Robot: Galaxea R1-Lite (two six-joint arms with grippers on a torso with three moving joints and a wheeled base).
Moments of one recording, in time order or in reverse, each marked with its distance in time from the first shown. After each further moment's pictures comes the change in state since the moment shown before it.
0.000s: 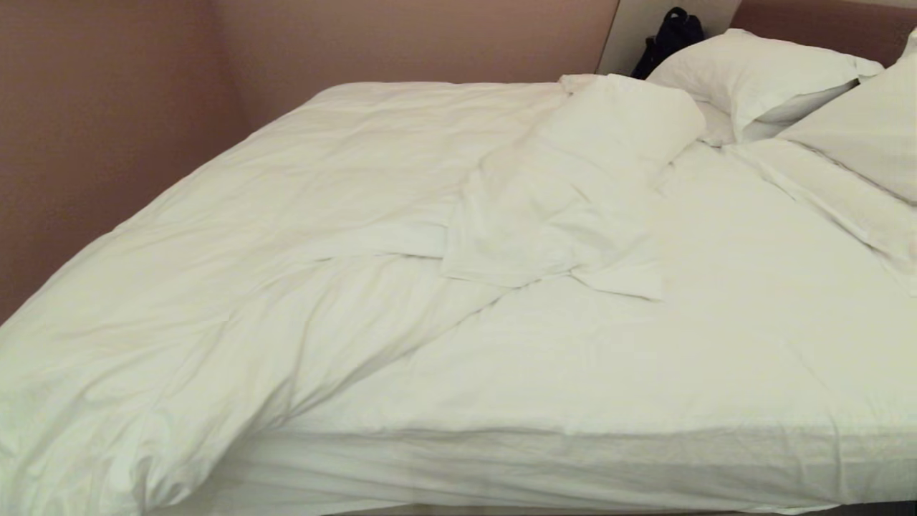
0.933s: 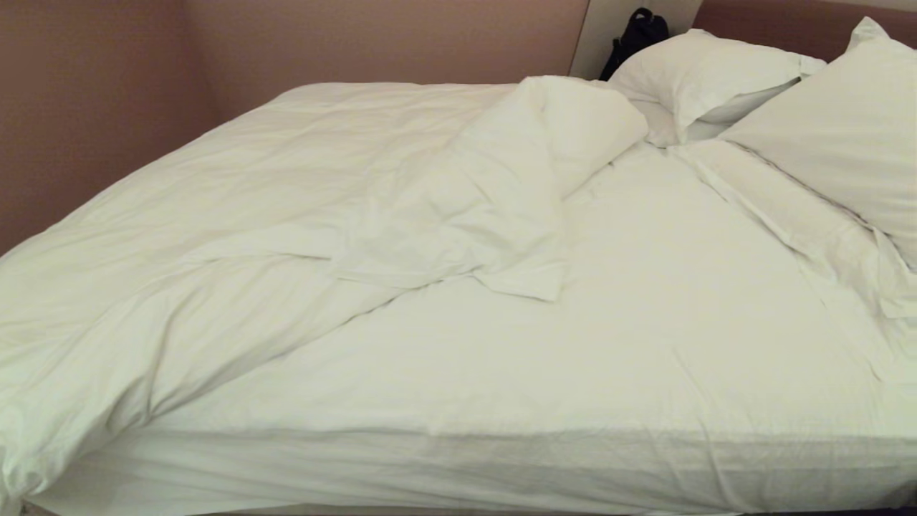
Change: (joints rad) left arm 0.000 0.000 0.000 -0.001 0.000 -0.006; right arm 0.000 0.000 0.000 0.000 0.000 0.000
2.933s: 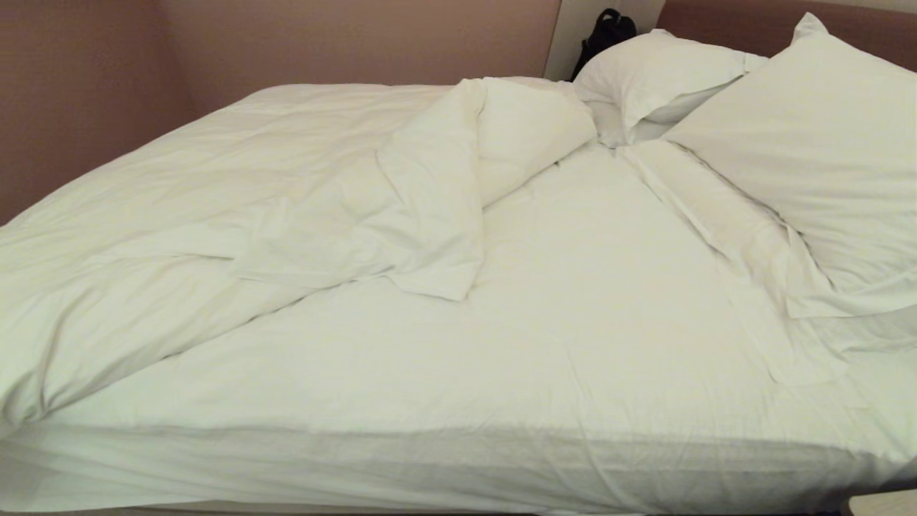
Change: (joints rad) left arm 0.000 0.000 0.000 -0.001 -0.002 0.000; right arm 0.000 0.000 0.000 0.000 0.001 0.000
